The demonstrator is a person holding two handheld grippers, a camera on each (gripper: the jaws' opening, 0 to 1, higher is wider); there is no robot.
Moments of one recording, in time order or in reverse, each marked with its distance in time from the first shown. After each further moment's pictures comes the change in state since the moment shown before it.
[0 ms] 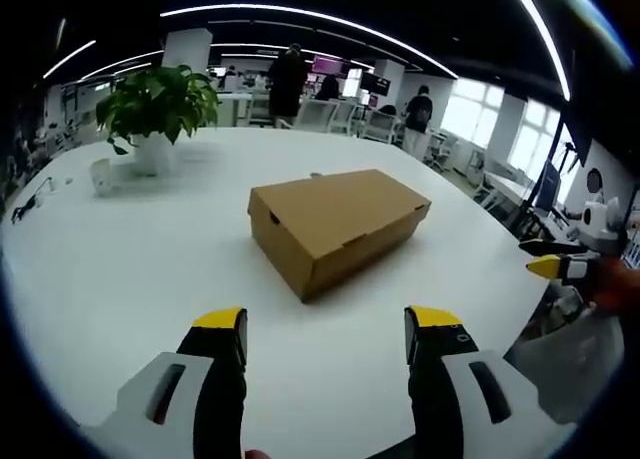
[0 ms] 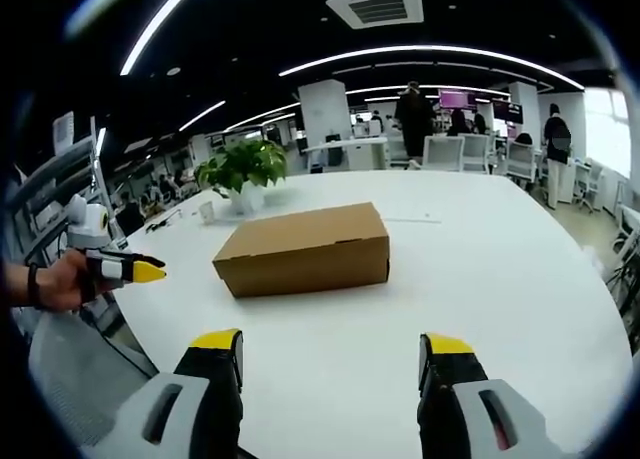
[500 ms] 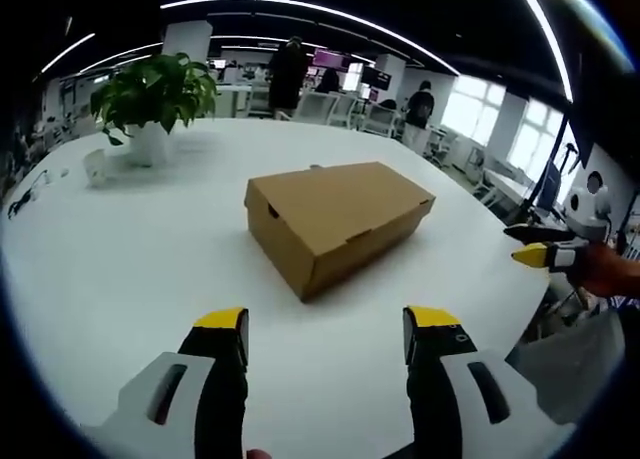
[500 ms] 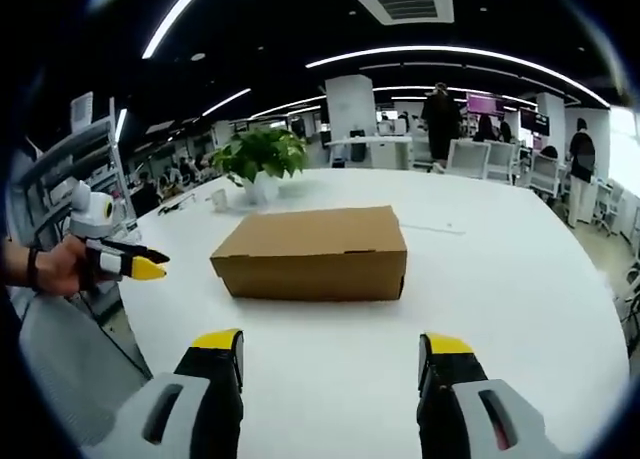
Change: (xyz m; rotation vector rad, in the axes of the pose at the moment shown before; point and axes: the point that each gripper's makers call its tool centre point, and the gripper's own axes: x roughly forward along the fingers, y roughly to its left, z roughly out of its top) left arm 0.021 0.004 -0.002 -0.024 0.030 -0.013; right arm 0.049 -0.008 0.017 -0.107 0.030 0.080
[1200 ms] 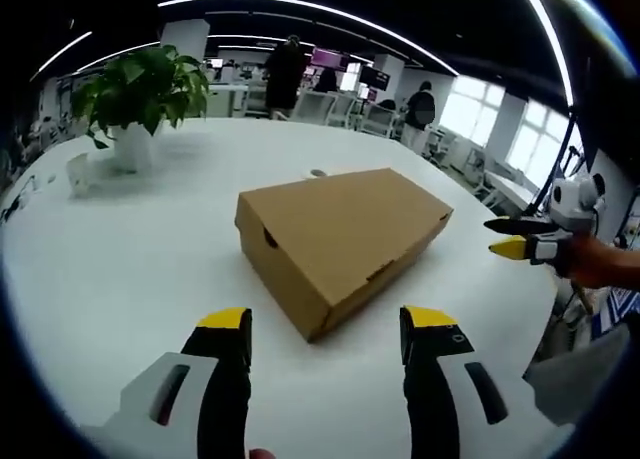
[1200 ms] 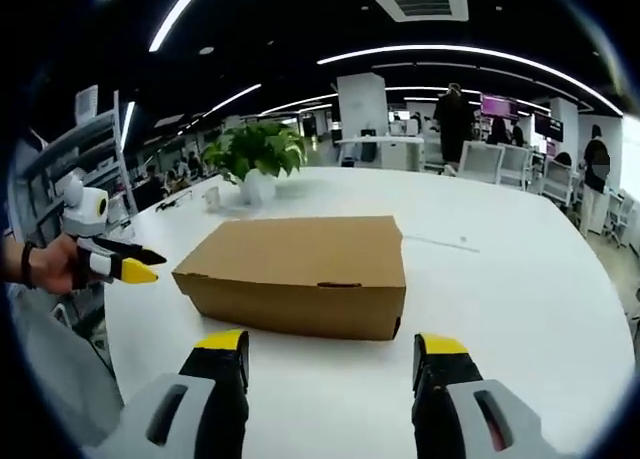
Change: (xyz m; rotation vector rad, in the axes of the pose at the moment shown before) left arm 0.053 0.011 0.025 0.013 -0.002 -0.014; right arm 0.074 -0.034 0.027 -0.018 -0.003 0.038
